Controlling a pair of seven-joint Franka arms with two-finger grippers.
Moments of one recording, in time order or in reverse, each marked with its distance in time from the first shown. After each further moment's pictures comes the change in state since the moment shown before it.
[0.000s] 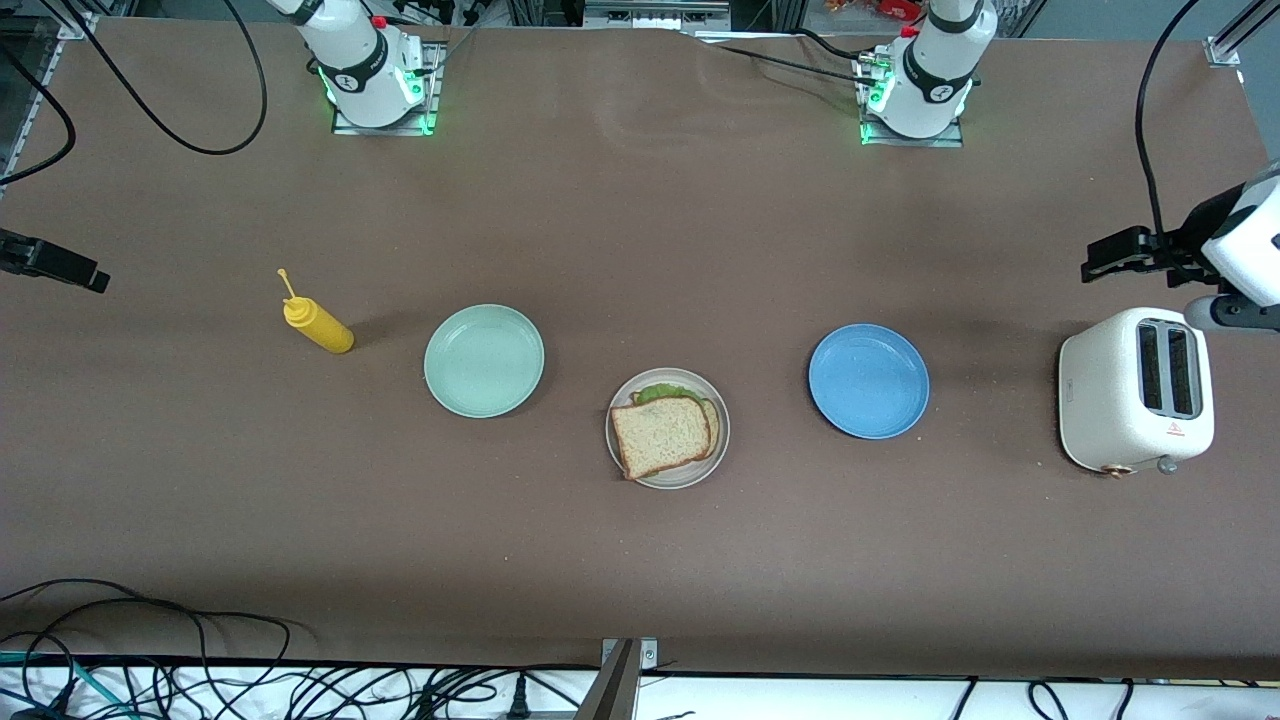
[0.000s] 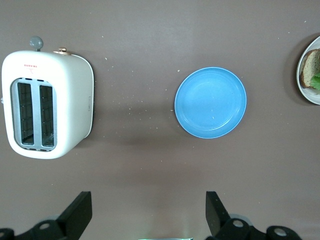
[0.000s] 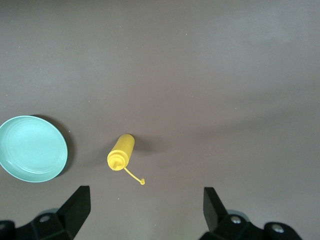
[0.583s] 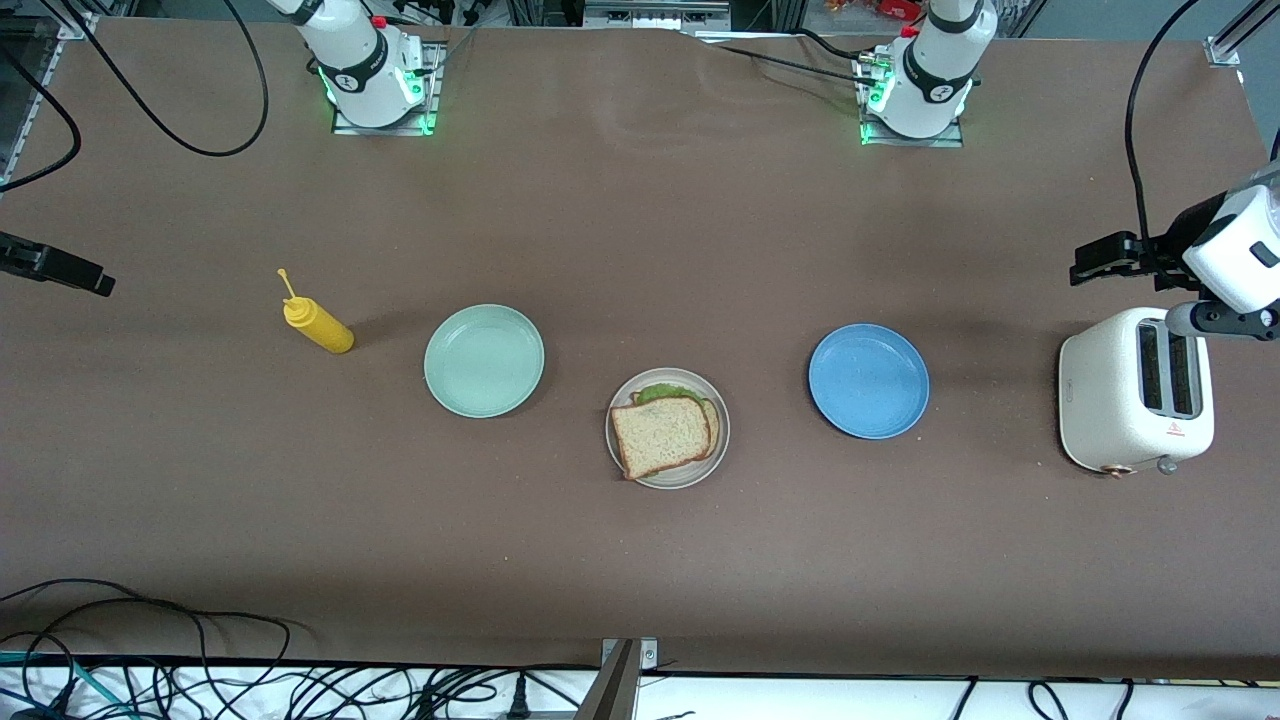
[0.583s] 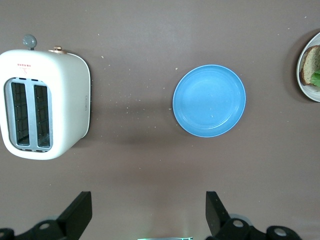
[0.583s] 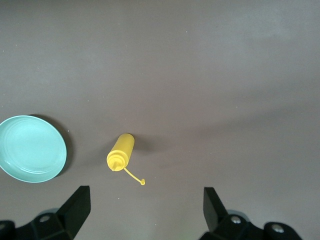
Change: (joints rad) left arm 0.000 0.002 -0.007 -0.008 0.000 0.003 0.000; right arm 0.000 0.014 0.001 0.000 0.000 0.000 0.004
